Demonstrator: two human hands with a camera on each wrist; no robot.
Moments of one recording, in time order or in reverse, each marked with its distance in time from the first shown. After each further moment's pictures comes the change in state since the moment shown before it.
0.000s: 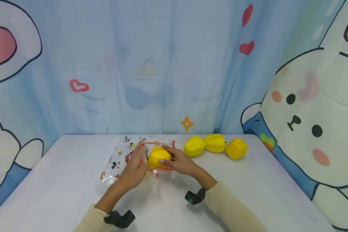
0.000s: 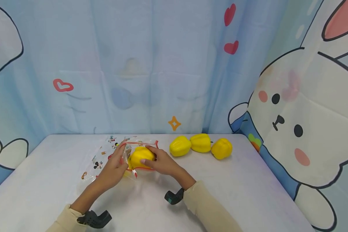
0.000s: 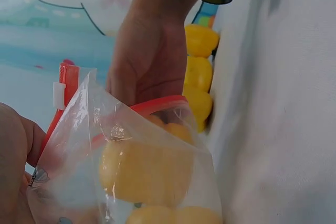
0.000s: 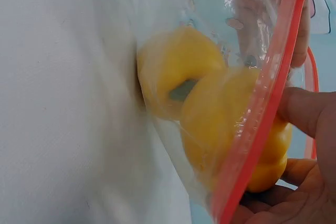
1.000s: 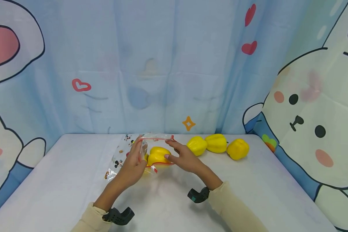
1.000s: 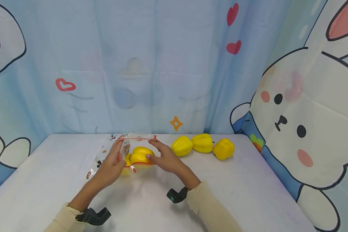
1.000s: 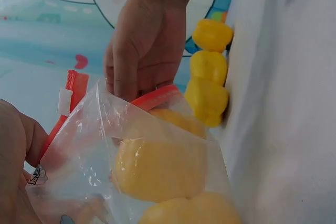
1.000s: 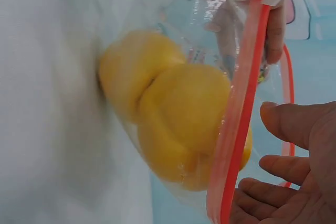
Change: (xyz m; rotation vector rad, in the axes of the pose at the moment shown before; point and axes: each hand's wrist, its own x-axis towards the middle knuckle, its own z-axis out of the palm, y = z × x) left_hand 0.000 0.000 -0.014 -0.016 0.037 0.080; right_hand -0.004 -0.013 -0.013 -0.034 0.077 -0.147
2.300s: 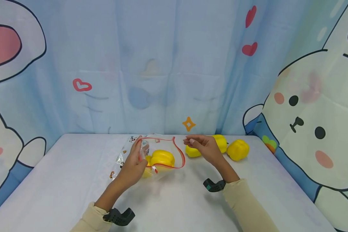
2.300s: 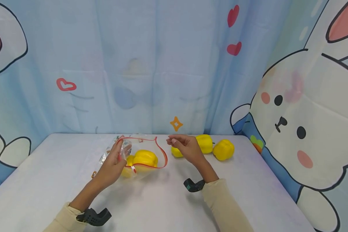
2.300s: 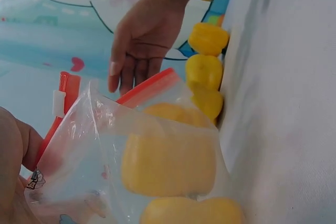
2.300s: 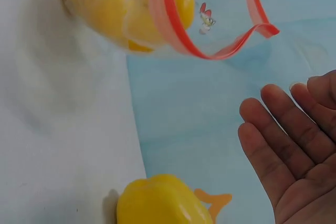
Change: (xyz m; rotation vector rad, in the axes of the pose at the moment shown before) left_hand 0.000 0.001 0.003 -0.081 0.001 -0.085; right_hand -0.014 0.039 -0.060 0.234 0.220 -0.148
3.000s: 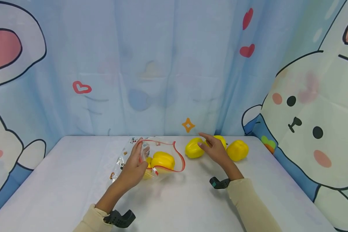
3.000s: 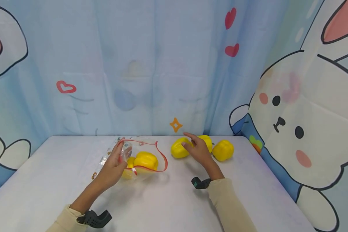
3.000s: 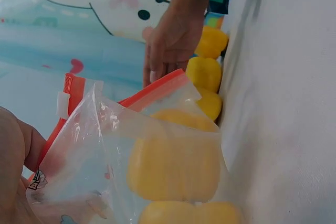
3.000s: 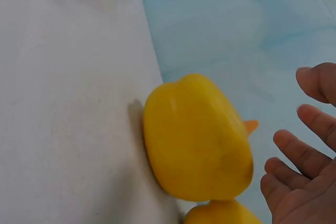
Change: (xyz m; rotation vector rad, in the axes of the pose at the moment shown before) left_hand -0.001 0.000 0.003 -0.013 -0.002 0.015; right_hand -0.008 0.038 -0.033 -0.353 0.098 0.229
